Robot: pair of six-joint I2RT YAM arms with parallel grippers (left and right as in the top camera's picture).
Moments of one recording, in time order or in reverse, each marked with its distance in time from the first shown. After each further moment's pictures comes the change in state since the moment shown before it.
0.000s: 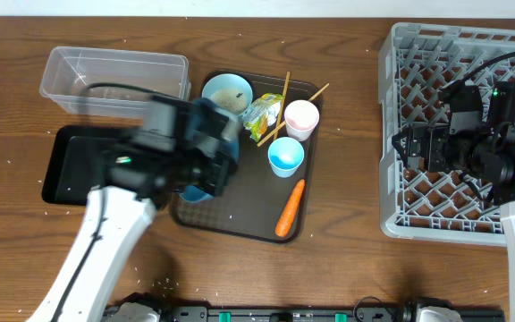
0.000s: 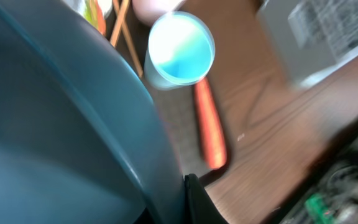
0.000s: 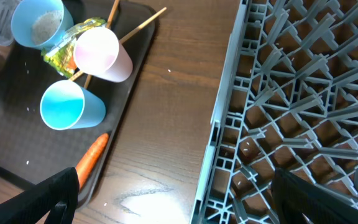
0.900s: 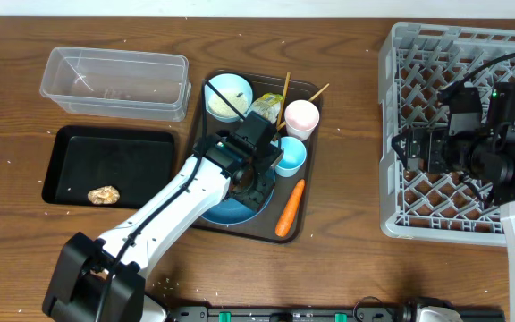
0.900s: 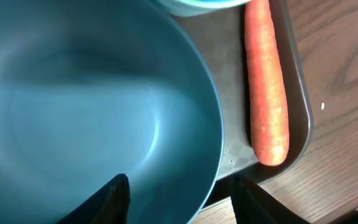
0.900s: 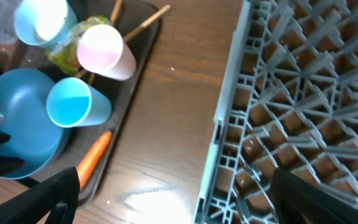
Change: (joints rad) left arm -0.270 0.310 -0.008 0.031 -0.307 -0.097; right arm 0.000 0.000 0.000 -0.002 -0.021 0.000
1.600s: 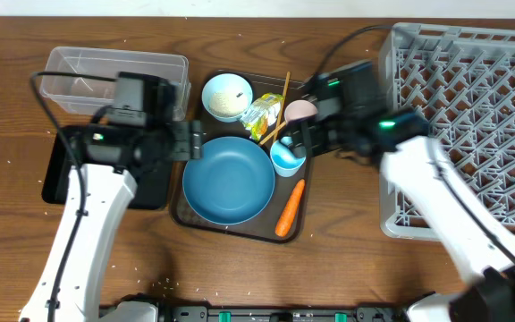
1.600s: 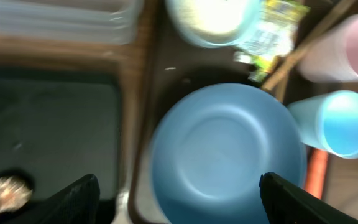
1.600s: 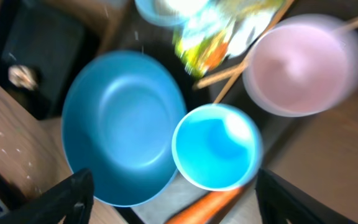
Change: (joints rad) left arm 0.493 -0.236 0.107 -0.052 -0.011 -0.129; right arm 0.578 0.377 0.001 0.347 -0.002 0.331
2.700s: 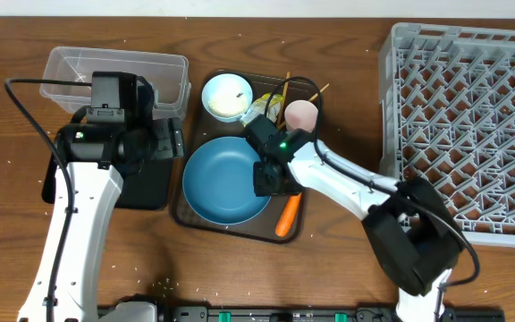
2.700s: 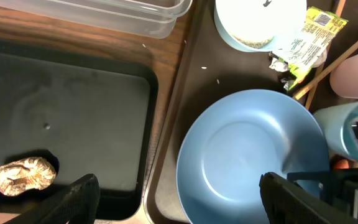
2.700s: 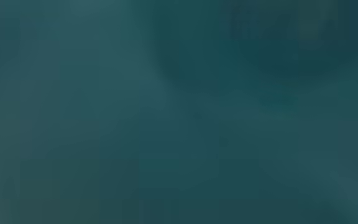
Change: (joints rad) left arm 0.078 0.003 0.000 -0.016 -0.016 -0.008; right arm 0.247 0.383 0.006 -0.035 0.209 0.470
